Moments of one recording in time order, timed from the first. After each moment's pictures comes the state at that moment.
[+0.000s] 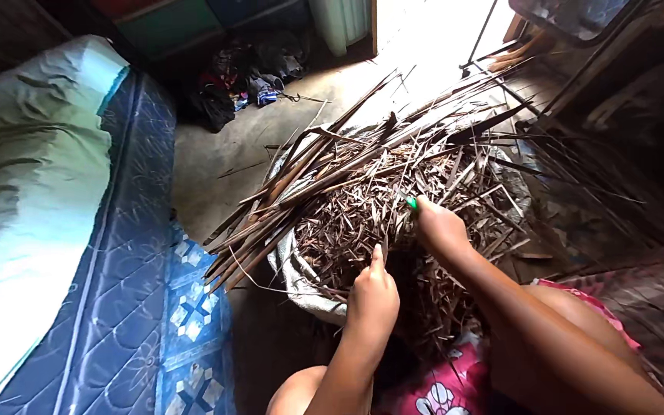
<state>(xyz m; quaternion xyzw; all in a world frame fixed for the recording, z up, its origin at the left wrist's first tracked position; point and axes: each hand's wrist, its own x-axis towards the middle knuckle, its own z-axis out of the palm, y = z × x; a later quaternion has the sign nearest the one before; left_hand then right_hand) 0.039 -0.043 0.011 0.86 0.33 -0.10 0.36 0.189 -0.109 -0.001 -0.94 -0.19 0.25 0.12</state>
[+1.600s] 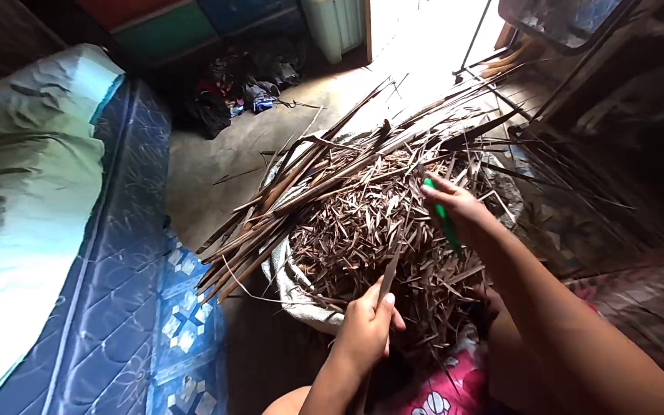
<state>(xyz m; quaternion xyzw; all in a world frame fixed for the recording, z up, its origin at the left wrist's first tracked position) 0.006 -0.033 0.003 0.71 0.26 -0.10 0.64 0.239 -0.148 -0.009 -0.66 -0.04 0.33 0.67</state>
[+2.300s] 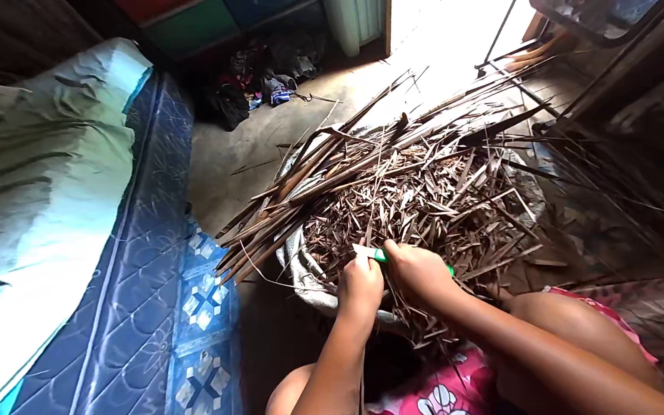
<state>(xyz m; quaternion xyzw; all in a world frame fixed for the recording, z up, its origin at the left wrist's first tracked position) 0.049 -0.018 -0.002 0.84 0.42 -0.09 0.33 0.121 -0.111 -0.012 -0.88 -0.39 0.21 0.14</state>
